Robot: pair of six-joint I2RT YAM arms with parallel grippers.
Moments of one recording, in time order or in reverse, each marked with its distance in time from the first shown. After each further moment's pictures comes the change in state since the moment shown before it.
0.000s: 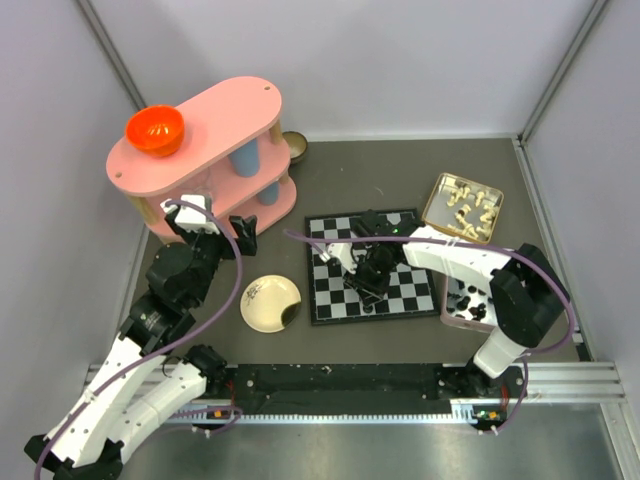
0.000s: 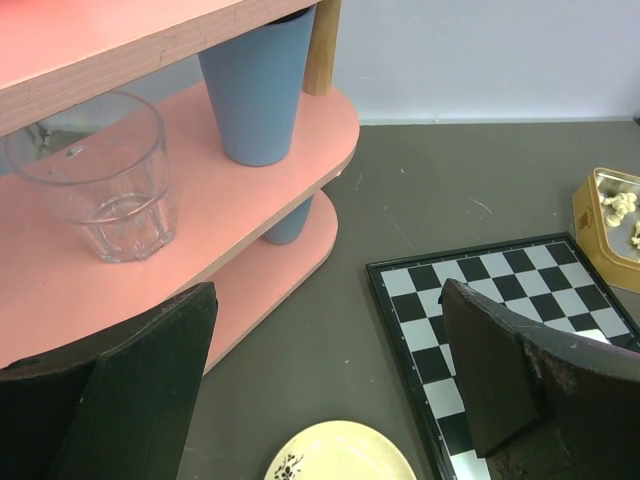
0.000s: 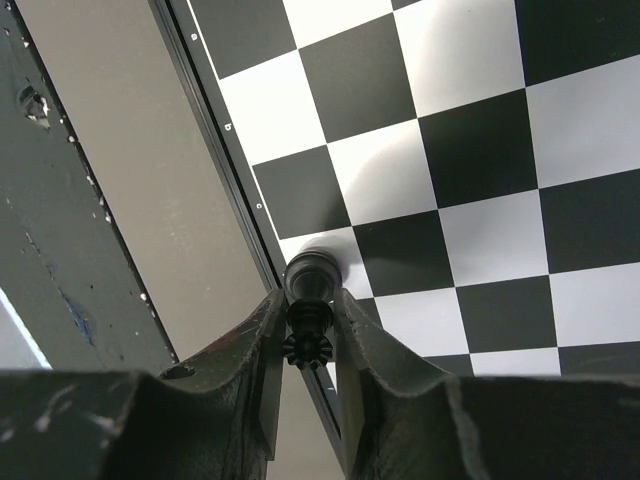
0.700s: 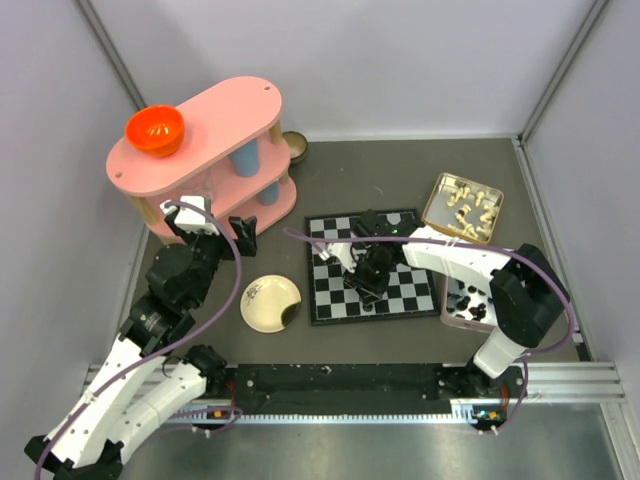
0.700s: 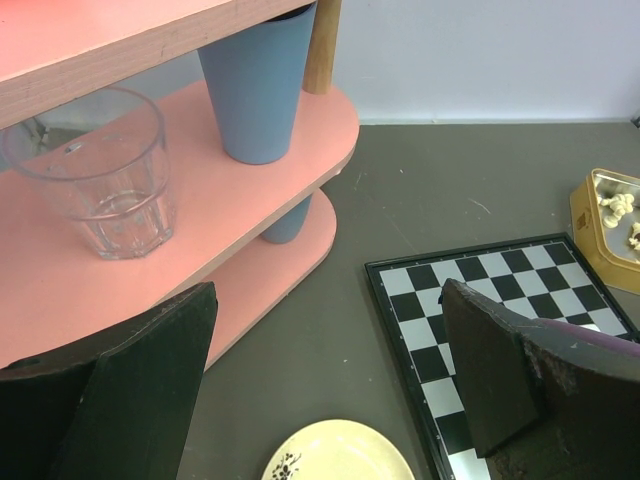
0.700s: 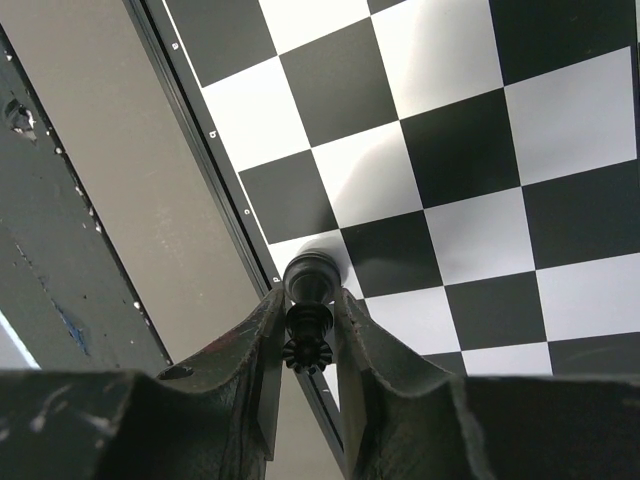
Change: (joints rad) left arm 0.000 -0.010 -0.008 0.000 0.000 -0.006; right arm 0.004 0.000 0.000 0.015 0.029 0.032
